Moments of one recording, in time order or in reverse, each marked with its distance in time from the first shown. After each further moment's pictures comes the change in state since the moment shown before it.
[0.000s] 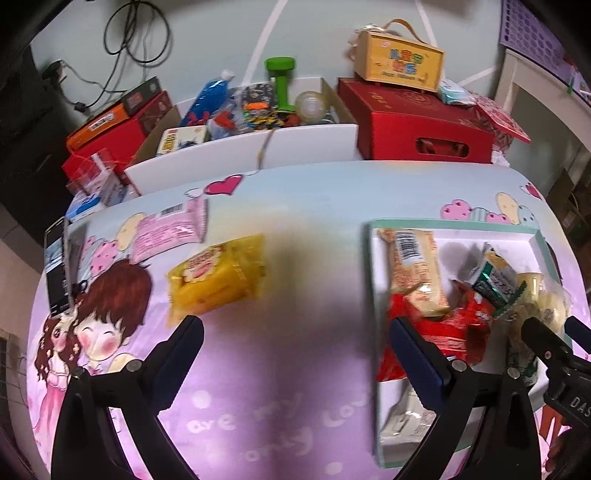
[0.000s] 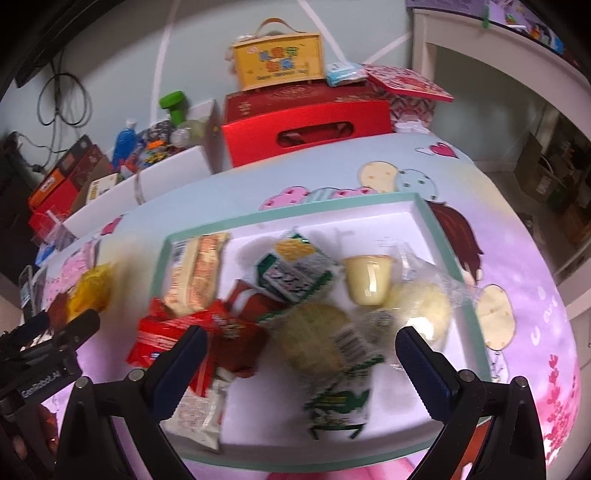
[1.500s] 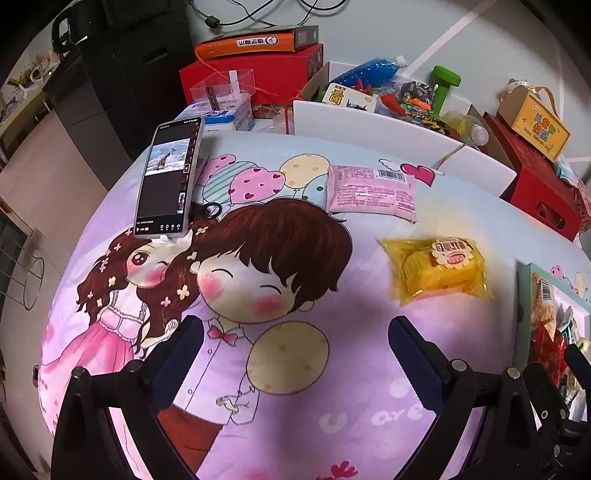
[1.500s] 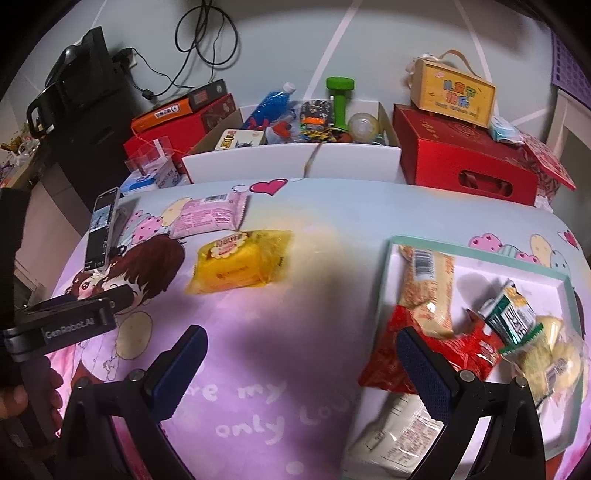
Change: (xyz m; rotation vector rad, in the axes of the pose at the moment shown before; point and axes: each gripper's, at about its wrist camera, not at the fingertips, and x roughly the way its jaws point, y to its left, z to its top) left arm 0.007 0.184 -0.038 -0.340 0.079 0.140; right arm 0.005 0.187 -0.029 -0.332 -0.042 0.223
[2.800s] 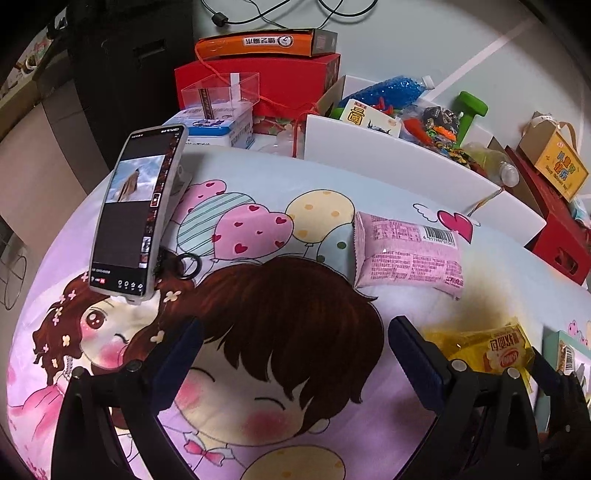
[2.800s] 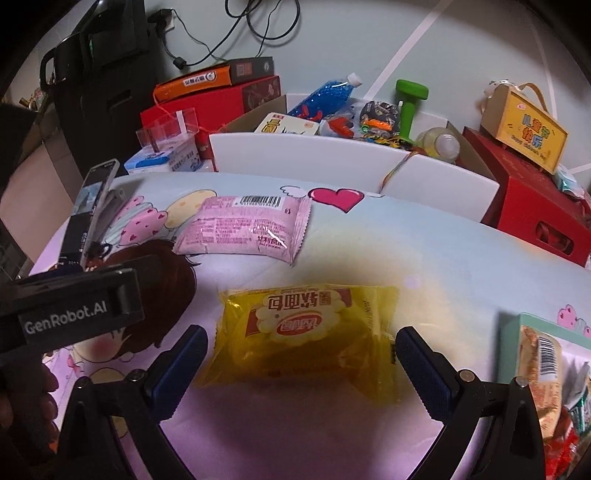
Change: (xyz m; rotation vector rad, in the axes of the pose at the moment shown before) left arm 0.070 0.016 0.050 -0.068 -0.084 -0.047; right arm 0.115 0.069 0.033 -0.157 -0.036 0.013
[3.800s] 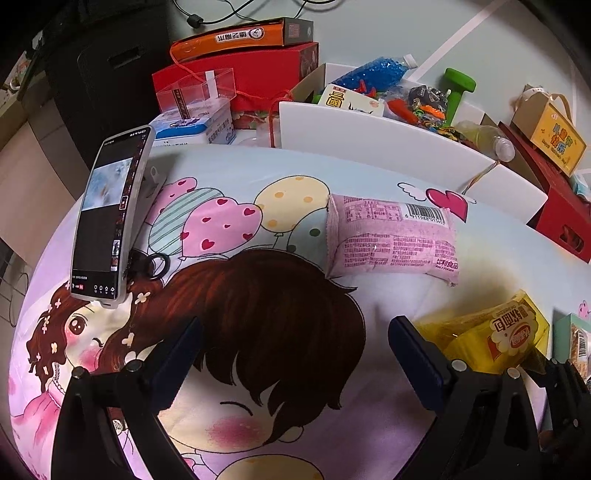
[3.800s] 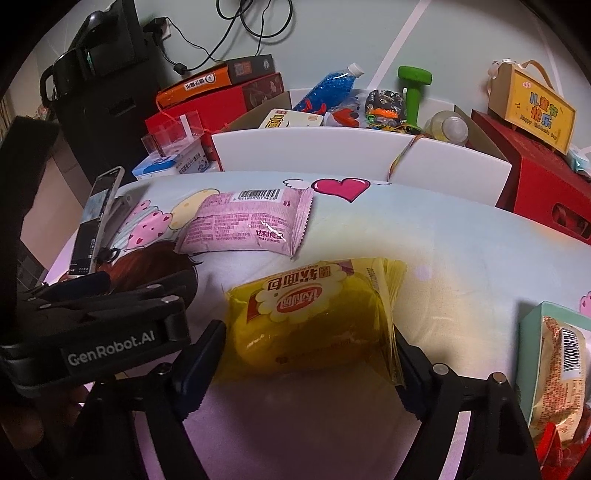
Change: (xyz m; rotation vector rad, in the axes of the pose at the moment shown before) left arm 0.013 -0.026 -0.005 0.069 0.017 0.016; right arm 0.006 -0.014 -0.003 0.054 0.005 0.092
